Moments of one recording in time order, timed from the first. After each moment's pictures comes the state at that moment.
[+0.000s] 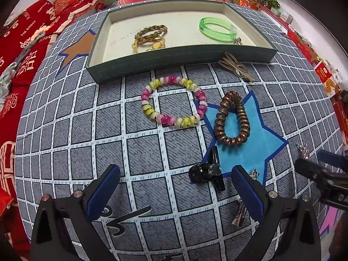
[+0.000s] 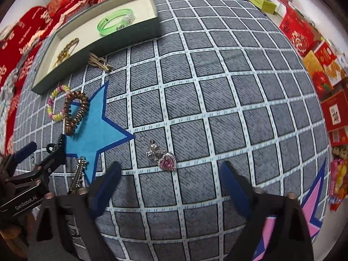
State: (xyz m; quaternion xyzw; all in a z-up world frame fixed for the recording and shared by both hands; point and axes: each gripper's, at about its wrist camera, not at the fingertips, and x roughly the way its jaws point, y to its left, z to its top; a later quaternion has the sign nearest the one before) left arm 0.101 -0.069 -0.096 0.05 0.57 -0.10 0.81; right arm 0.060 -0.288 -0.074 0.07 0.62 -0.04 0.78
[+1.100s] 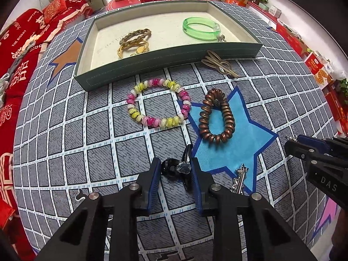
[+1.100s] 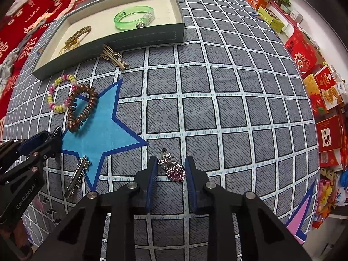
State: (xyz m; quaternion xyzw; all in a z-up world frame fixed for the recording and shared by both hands) left arm 0.097 -0.081 -0.090 0.06 0.57 -0.14 0.81; right arm 0.071 -0.233 -0.072 0.02 0.61 -0.03 0.79
